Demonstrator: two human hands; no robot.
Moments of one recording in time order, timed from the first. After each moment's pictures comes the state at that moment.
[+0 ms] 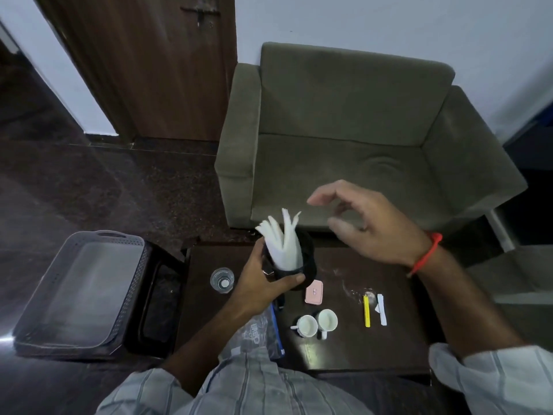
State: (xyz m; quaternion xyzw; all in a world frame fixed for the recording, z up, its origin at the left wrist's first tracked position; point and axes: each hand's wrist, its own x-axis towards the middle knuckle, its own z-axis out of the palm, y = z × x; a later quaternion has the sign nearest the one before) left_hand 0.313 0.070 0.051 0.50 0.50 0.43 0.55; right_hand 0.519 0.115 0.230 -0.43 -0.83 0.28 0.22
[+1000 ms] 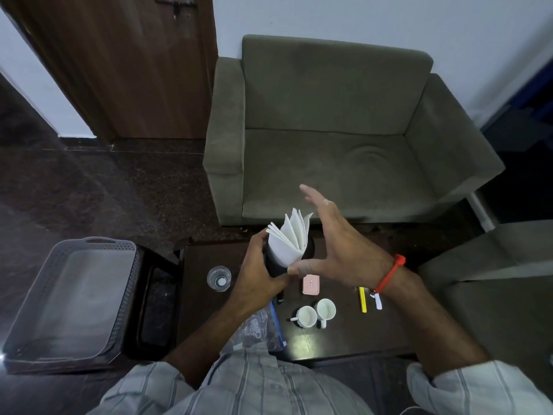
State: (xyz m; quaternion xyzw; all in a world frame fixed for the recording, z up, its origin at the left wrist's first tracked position) left_hand 0.306 0.072 0.053 0.55 0.53 0.40 0.51; right_hand 0.488 0.085 0.178 -0.53 -0.77 0.33 0.17
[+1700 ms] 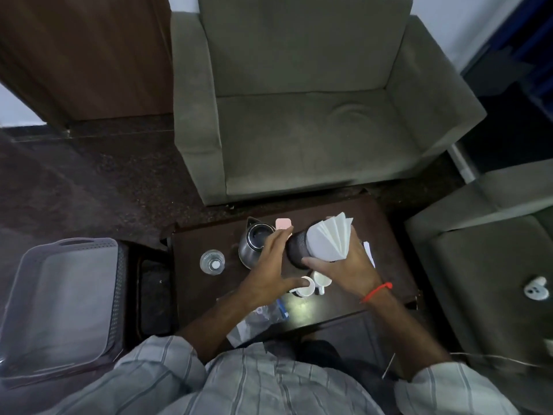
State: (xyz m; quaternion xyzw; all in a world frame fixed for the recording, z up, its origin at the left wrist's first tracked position) left_hand 0.314 0.075 0.017 0.70 0.44 0.18 0.54; right_hand 0.507 0.041 0.052 -0.75 -0.50 0.32 0.28
